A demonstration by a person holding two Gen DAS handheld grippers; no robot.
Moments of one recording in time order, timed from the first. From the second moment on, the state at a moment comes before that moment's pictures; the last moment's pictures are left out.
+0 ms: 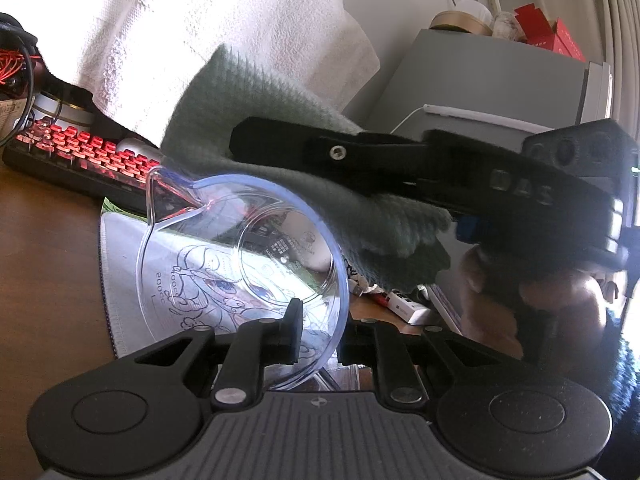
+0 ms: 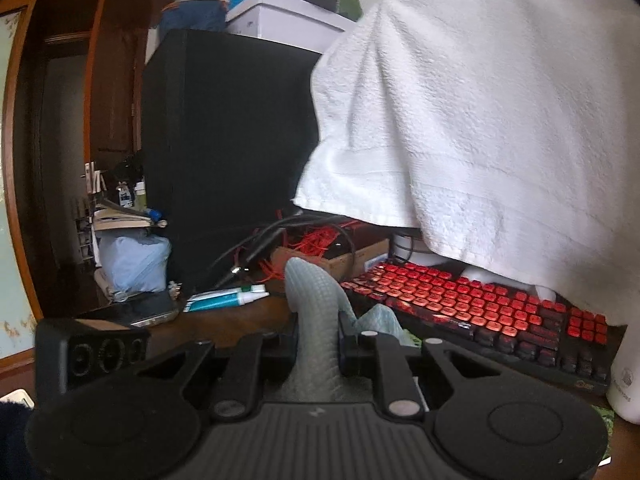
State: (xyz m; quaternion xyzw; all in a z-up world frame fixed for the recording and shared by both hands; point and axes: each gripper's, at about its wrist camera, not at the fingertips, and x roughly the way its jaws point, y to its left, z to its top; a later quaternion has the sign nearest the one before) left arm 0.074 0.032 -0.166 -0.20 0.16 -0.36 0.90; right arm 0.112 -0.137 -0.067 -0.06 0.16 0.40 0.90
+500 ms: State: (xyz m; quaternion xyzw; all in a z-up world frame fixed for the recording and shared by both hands) left arm 0.075 0.031 -0.166 -0.20 0.16 -0.36 0.90; right arm 0.139 -0.162 -0.071 -0.04 0.18 0.33 0.93
